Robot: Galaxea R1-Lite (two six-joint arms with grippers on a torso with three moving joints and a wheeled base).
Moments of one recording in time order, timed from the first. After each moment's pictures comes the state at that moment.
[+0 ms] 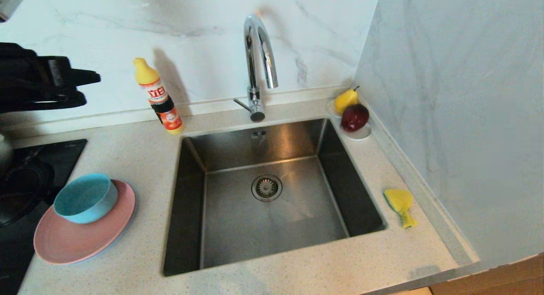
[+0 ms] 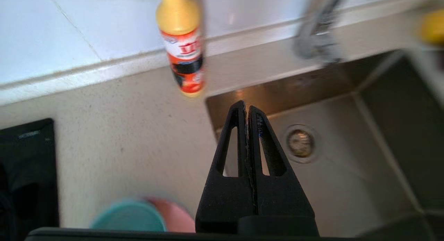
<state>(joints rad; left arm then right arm) 0.04 1.35 -1.28 0.04 -0.17 0.06 -0.01 0.00 0.00 0.00 0.03 -0.07</state>
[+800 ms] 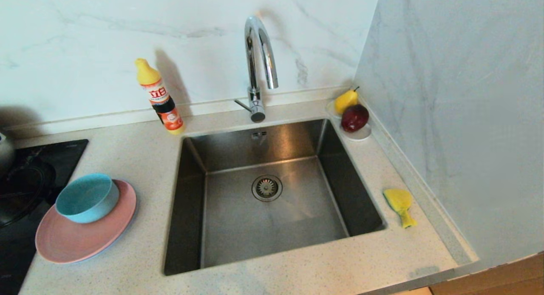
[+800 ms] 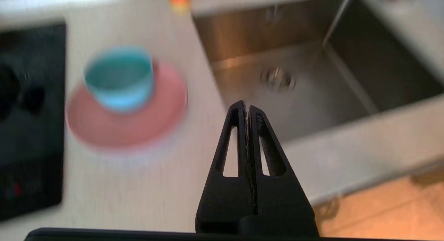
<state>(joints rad) 0.03 0.24 -0.40 0.16 -0.18 0.05 -0.01 0.00 0.00 0.00 0.03 -0.07</state>
